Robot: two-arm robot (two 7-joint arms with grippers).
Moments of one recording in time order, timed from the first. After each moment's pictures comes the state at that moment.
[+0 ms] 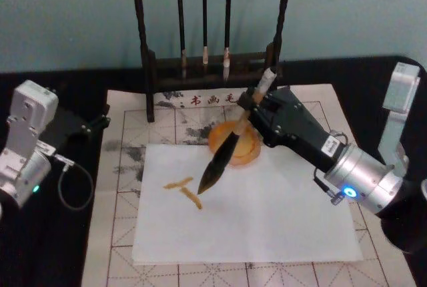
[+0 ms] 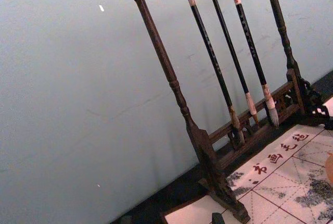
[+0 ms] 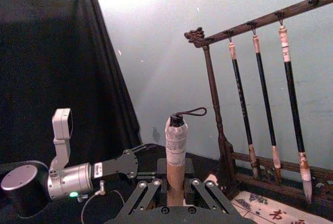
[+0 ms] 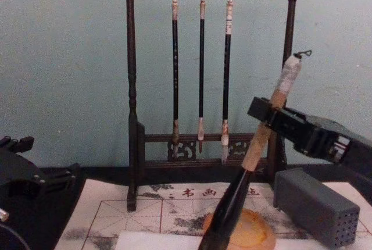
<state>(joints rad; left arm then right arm) -0.20 0.60 0.45 -1.41 -0.25 -0.12 0.03 0.16 0.42 -0.42 -1.50 0.78 -0.15 0.65</state>
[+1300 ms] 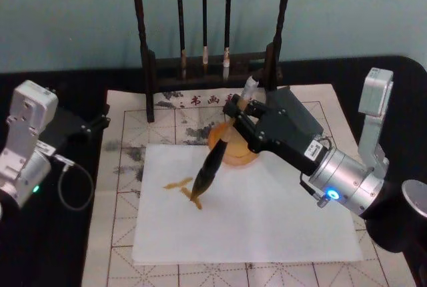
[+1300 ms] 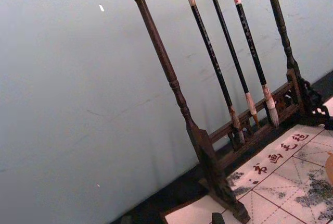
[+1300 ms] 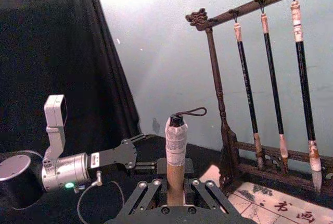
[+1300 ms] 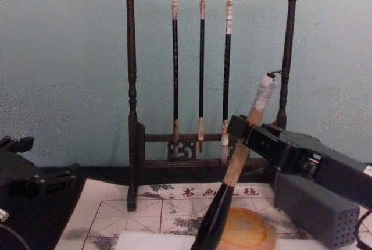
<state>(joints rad) -0.20 0.60 0.45 -1.41 -0.25 -0.12 0.03 0.20 0.39 -0.45 -1.44 0.74 -0.15 0.64</state>
